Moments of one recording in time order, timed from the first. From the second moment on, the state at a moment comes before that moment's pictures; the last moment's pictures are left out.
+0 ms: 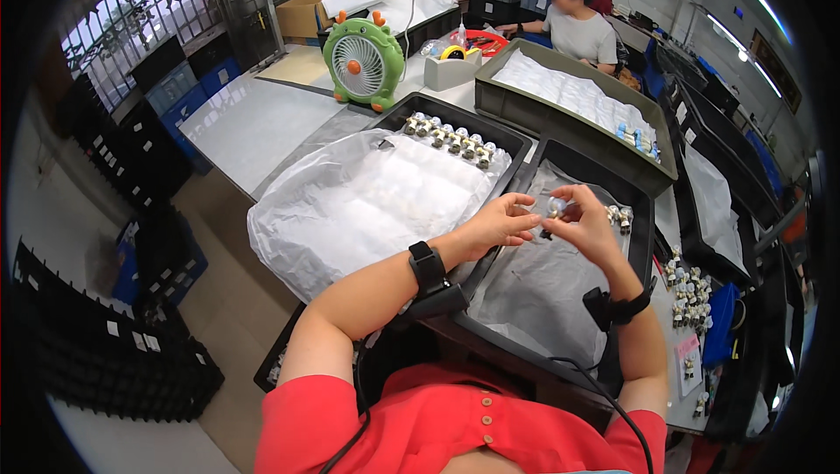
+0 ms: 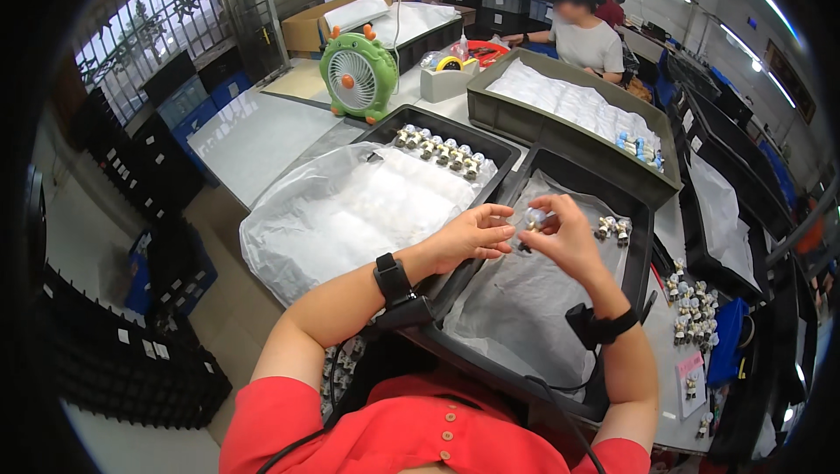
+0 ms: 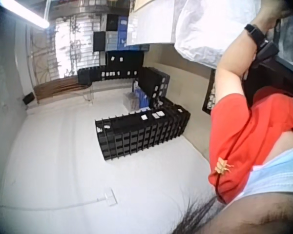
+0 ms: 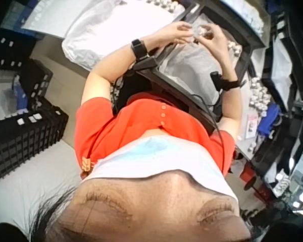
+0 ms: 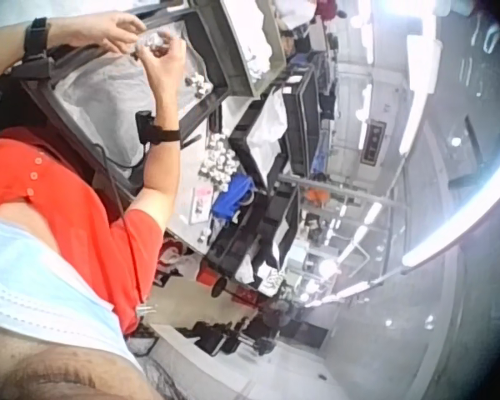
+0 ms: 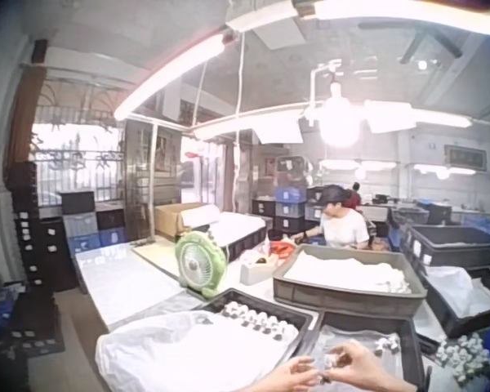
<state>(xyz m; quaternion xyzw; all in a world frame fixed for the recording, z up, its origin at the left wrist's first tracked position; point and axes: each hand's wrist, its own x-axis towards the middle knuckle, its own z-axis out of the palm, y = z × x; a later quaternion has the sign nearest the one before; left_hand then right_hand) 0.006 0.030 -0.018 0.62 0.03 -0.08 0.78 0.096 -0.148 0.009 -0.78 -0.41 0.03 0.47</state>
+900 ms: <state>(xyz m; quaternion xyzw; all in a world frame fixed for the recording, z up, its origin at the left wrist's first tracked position) 0.001 0.023 -0.017 0.63 -0.04 -0.02 0.77 0.086 -0.136 -0.016 -0.68 -0.50 -0.07 0.53</state>
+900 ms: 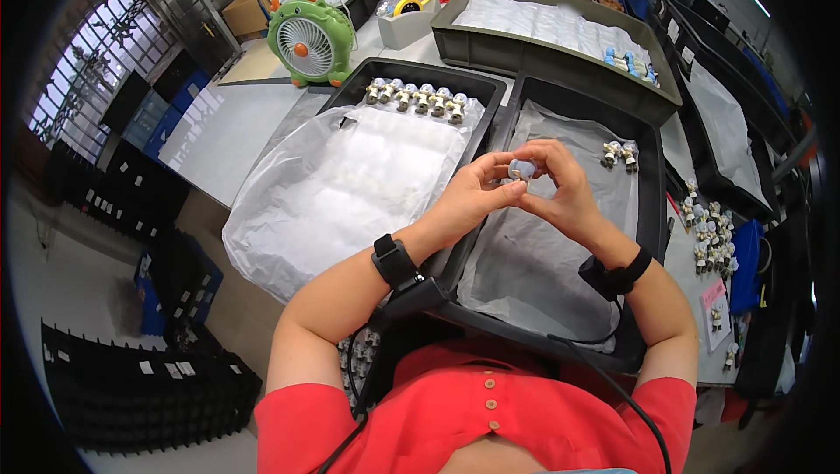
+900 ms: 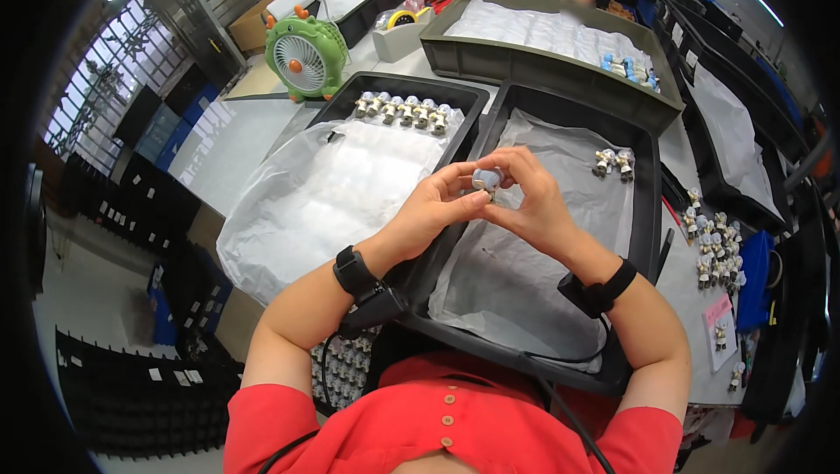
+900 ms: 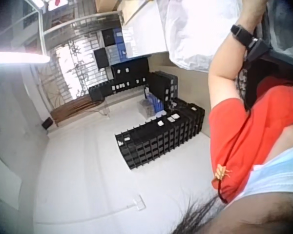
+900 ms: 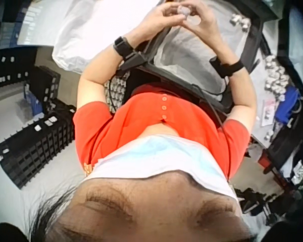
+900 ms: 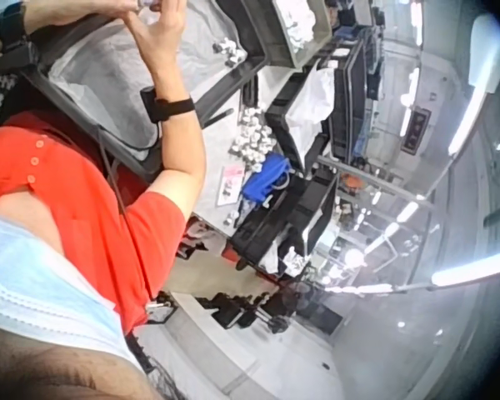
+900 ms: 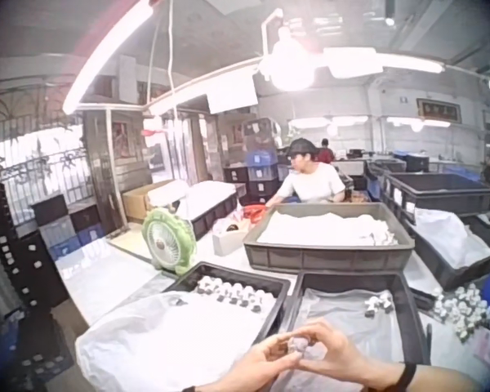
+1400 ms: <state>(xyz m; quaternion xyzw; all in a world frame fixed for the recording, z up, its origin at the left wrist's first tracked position) 0.002 0.028 -0.018 0.59 -0.01 -0.05 0.80 0.083 -0.140 -0.017 -0.72 -0.53 -0.04 0.45</state>
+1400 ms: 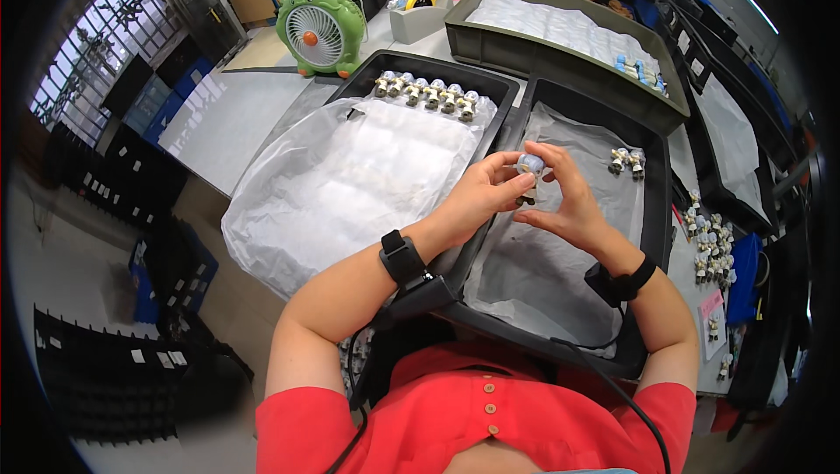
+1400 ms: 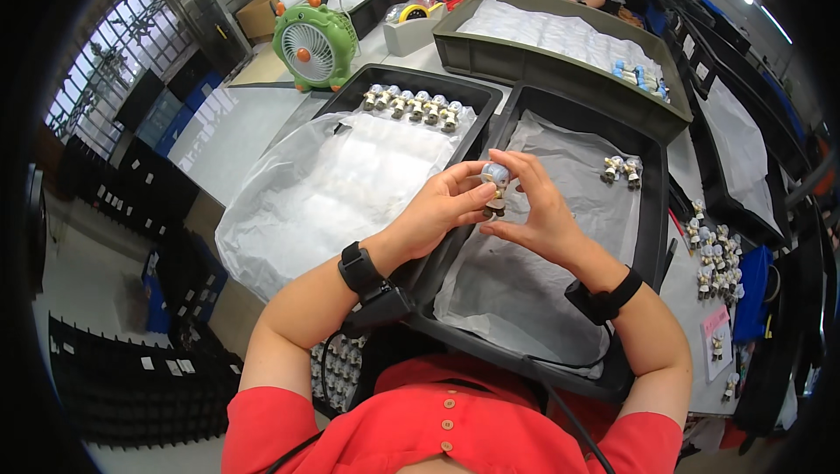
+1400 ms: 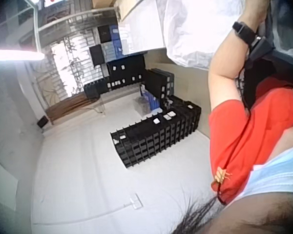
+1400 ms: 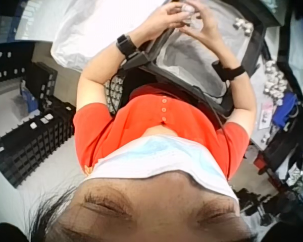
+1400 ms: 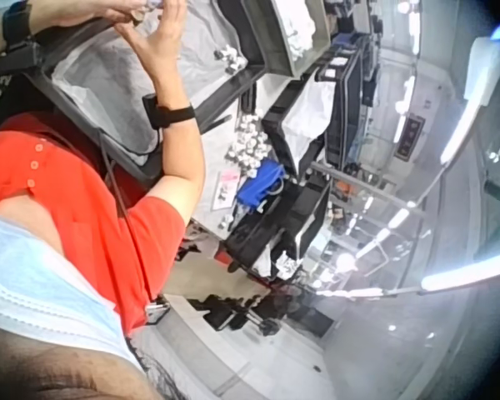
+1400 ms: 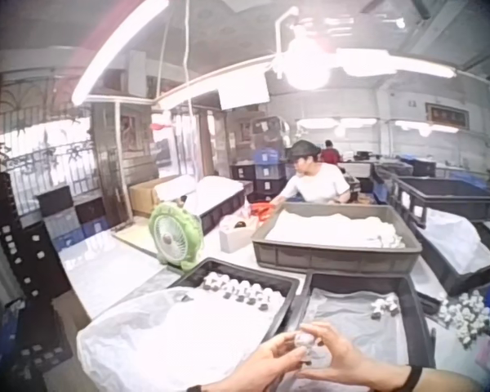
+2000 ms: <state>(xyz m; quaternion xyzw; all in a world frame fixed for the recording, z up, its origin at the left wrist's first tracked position) 0.004 0.030 -0.023 0.56 -0.01 -0.06 0.82 0.079 -0.136 -0.020 -0.72 -0.51 -0.03 0.46</state>
